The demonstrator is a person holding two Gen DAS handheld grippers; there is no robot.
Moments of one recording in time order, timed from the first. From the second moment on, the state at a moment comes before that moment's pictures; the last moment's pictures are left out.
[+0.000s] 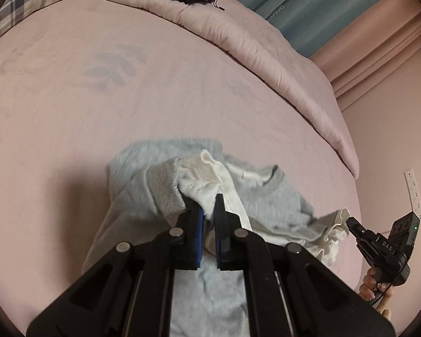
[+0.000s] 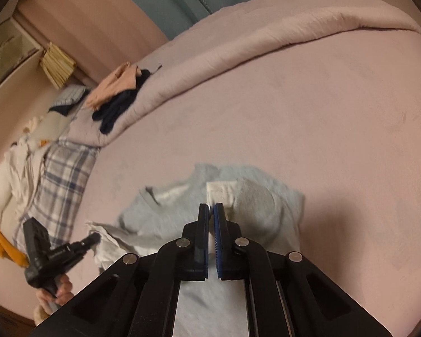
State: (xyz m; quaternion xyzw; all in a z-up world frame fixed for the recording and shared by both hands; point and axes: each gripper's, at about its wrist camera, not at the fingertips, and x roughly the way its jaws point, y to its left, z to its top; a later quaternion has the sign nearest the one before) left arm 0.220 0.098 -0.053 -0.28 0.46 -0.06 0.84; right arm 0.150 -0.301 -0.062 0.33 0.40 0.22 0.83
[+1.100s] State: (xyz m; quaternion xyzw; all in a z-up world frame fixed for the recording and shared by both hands) left arm 0.255 0.098 -0.060 -0.24 0.47 -0.02 0.85; right arm 0.214 -0.285 -0.094 0.30 0.45 0.11 0.83
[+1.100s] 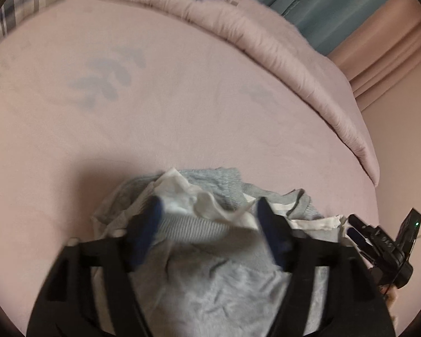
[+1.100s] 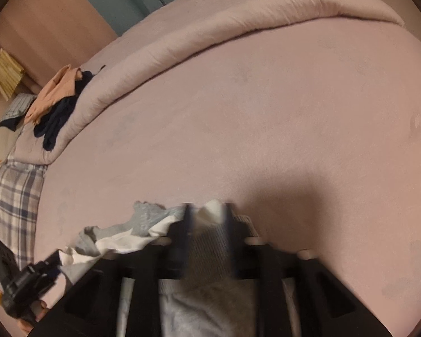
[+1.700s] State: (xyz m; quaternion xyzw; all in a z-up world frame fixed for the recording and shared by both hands) left arm 0.153 0.110 -0.103 -0.23 0.51 0.02 0.83; right arm 0.138 -0.292 -0.093 0.23 0.45 0.08 0.86
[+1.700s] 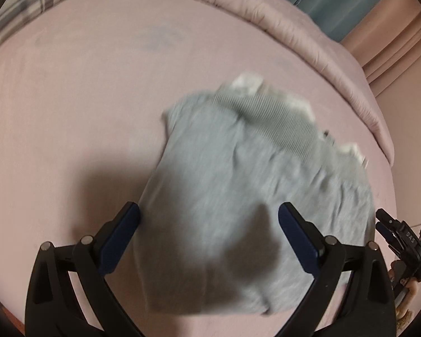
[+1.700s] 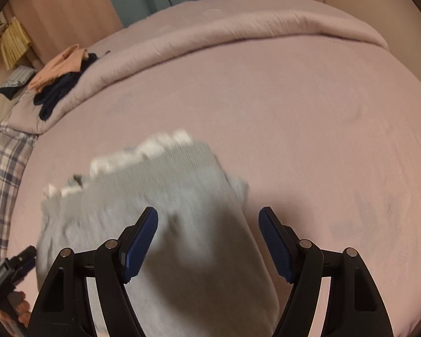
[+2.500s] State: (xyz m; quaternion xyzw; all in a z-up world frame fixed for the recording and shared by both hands) left arm 0.106 0.112 -0.124 -0.28 0.51 0.00 0.81; right arm 0.075 -0.304 -0.157 0.43 0.44 0.15 0.77
